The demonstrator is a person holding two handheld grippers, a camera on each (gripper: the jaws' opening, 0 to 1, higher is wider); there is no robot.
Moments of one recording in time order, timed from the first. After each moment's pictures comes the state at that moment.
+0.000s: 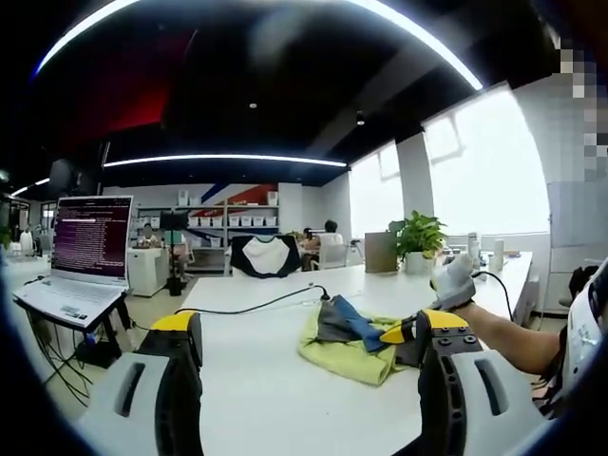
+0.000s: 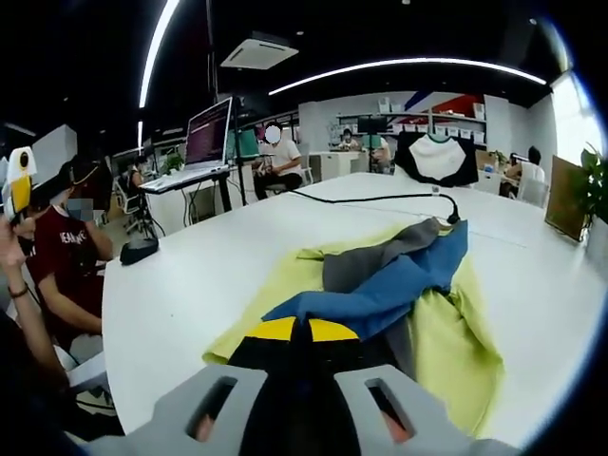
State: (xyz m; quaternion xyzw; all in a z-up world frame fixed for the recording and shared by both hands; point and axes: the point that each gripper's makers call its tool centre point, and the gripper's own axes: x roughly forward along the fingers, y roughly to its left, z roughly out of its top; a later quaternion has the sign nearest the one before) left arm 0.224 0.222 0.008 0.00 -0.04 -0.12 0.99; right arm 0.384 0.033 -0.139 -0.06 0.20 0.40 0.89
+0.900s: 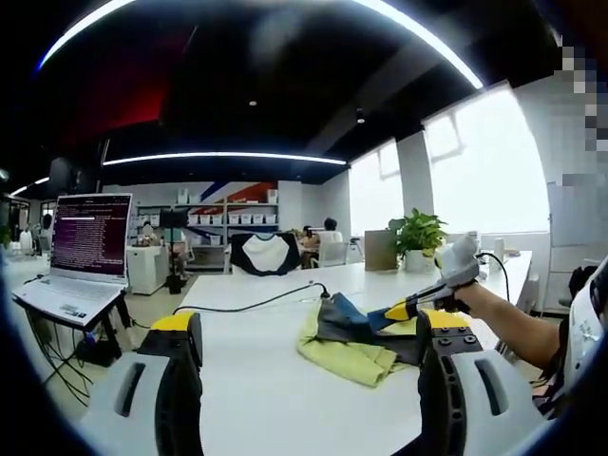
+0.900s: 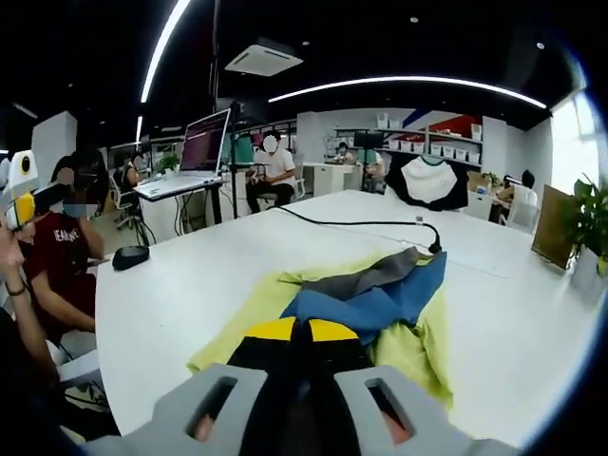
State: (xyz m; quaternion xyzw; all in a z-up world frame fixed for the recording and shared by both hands) left arm 0.226 0.222 0.004 0.00 -0.03 -0.12 0.99; right arm 0.399 0.015 -0.101 -0.08 0.16 0.38 0.90
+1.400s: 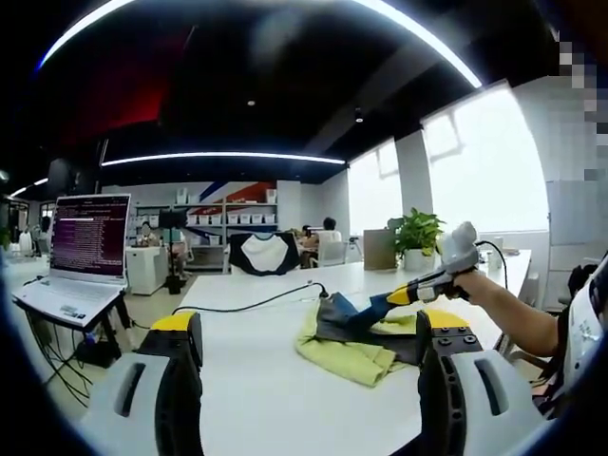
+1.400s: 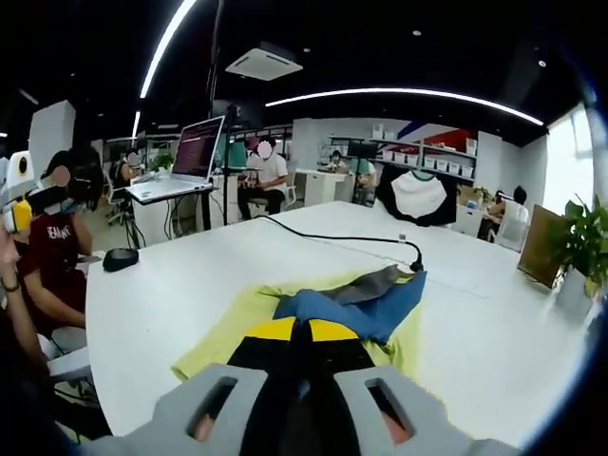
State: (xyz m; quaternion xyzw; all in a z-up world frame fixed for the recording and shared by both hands) left arm 0.226 0.220 0.005 0.01 -0.03 -0.12 0.99; right arm 0.413 -0.003 -0.073 -0.11 0.14 0.37 0.91
